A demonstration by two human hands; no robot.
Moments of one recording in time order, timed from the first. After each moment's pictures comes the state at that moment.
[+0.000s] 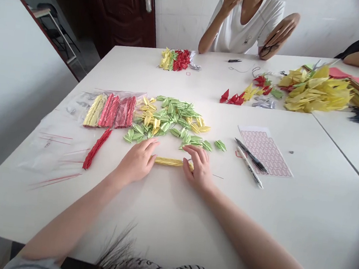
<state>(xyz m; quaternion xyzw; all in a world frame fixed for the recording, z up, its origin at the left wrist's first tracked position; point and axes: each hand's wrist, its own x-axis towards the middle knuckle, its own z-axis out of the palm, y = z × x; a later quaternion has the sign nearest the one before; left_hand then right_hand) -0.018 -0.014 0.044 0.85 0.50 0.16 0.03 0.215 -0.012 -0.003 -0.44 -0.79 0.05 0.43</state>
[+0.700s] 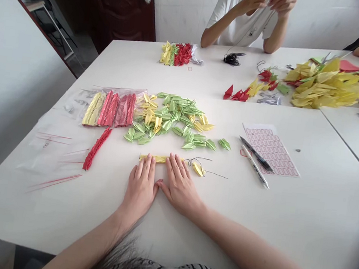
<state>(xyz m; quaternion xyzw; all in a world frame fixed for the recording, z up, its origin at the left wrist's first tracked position) 0.004 -0.084 -0.001 0.78 0.62 0.04 -0.07 0.166 -0.060 -0.020 -0.46 -0.87 0.02 0.16</state>
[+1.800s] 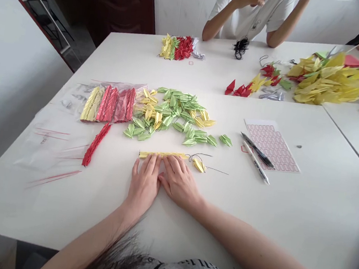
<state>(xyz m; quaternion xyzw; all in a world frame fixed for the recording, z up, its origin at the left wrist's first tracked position) 0.014 -0.082 0.000 0.79 0.61 0.08 -0.06 0.162 -0.055 -0.005 -0.43 -0.87 0.04 0.22</state>
